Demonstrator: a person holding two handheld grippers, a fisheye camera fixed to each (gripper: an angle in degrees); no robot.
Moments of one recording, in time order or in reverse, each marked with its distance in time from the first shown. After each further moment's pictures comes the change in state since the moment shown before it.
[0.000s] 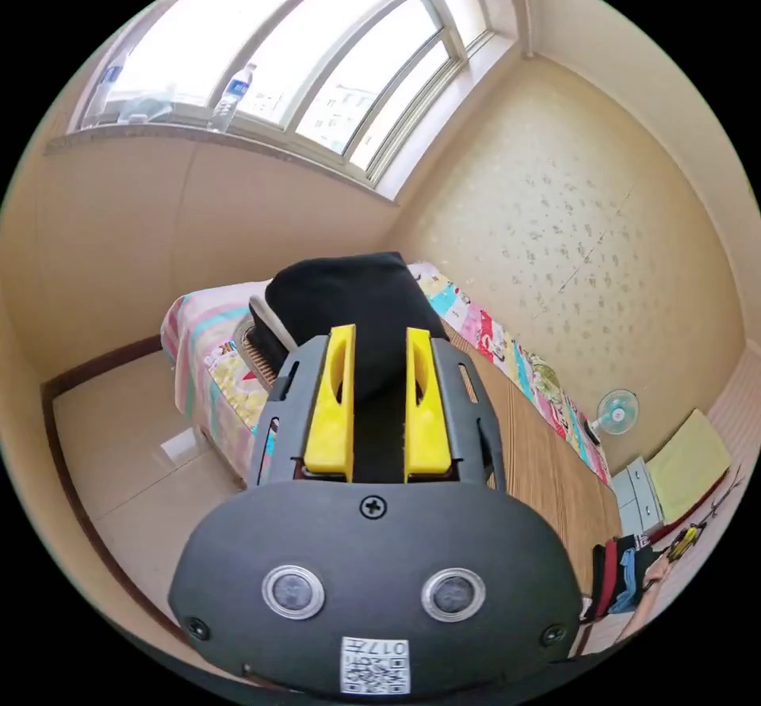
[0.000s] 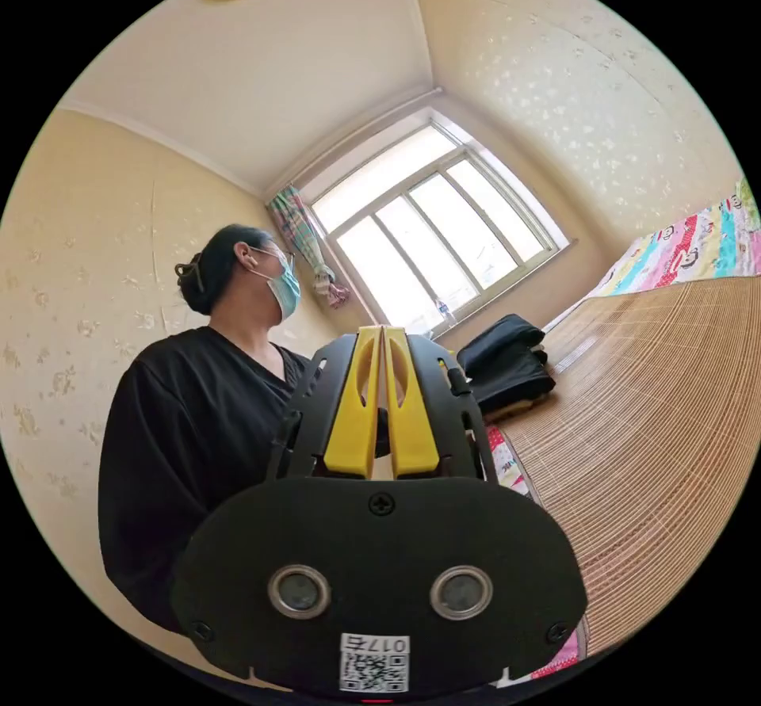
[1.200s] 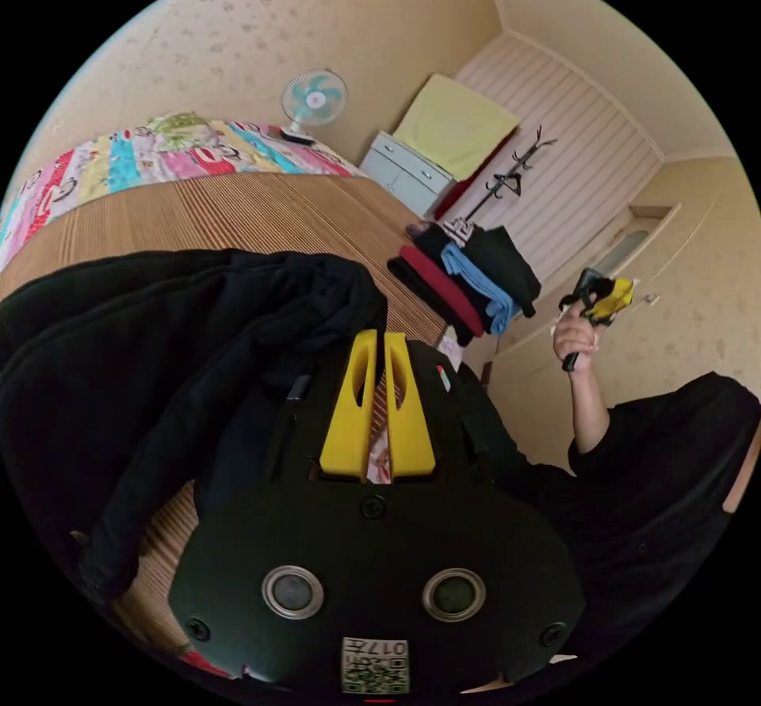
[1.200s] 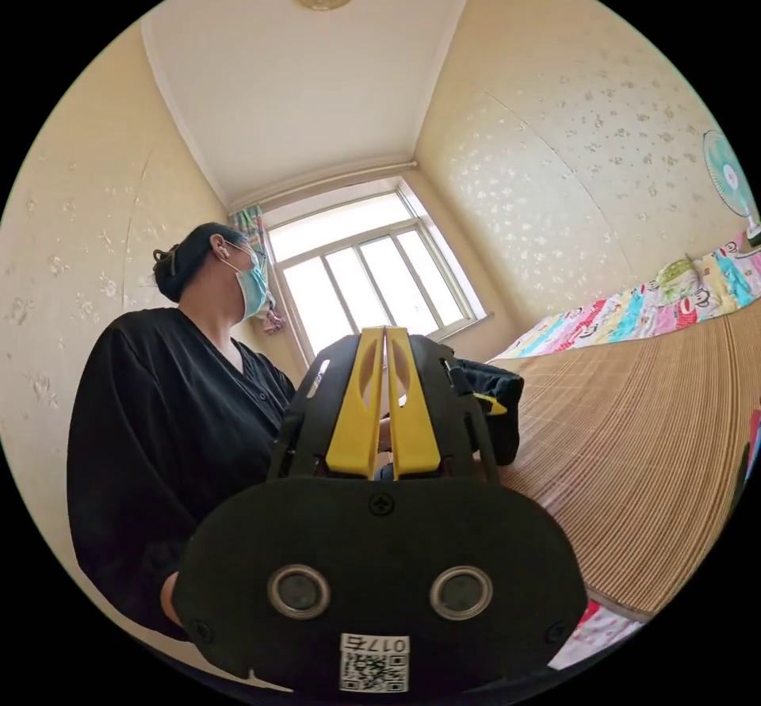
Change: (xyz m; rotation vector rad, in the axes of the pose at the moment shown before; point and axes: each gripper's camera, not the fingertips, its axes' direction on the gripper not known) left arm 0.555 0.301 0.098 -0.958 0.976 0.916; right arm -0.092 0.073 -0.175 0.162 0.375 -0.150
